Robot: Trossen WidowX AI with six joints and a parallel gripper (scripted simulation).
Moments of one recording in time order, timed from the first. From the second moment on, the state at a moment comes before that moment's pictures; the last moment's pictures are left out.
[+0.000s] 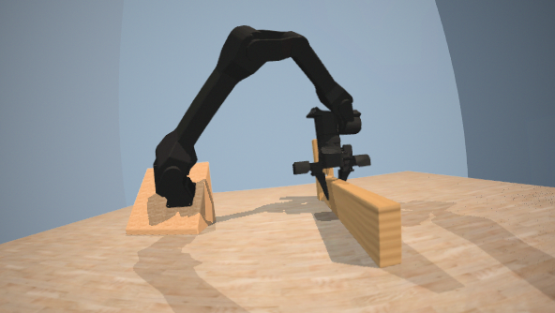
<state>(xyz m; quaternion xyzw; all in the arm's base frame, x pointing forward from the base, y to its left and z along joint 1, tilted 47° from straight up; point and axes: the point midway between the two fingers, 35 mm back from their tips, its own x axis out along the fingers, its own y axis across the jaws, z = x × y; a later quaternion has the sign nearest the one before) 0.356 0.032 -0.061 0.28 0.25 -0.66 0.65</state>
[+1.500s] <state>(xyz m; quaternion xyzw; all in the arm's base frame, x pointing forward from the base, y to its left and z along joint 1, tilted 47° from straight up) 0.354 0.032 -0.059 0.27 0.25 -0.66 0.65</state>
